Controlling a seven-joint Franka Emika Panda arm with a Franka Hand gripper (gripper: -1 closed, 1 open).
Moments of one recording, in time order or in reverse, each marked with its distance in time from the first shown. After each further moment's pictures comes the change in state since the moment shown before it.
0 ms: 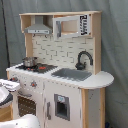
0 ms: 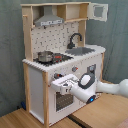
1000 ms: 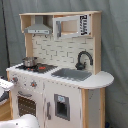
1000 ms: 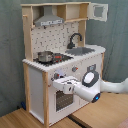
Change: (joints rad) arm 0.063 0.067 -0.017 0.000 0.007 0.052 0.120
